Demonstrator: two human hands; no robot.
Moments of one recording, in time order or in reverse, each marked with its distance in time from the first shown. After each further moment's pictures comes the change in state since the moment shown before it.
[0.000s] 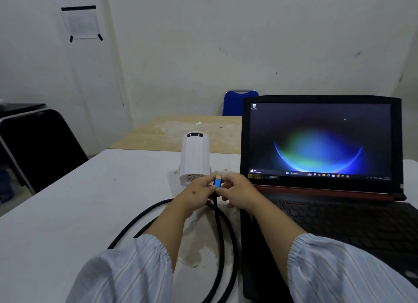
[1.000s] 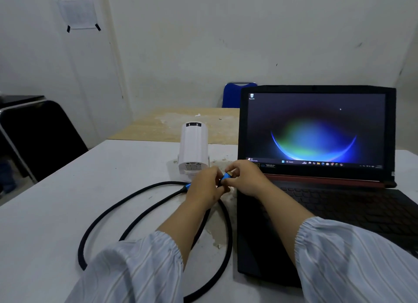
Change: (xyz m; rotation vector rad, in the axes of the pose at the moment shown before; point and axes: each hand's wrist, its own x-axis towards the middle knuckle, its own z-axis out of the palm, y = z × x) left_hand -0.016 0.007 0.037 0.579 0.322 0.097; right_hand -0.012 0.003 -0.020 -0.273 0.110 -0.071
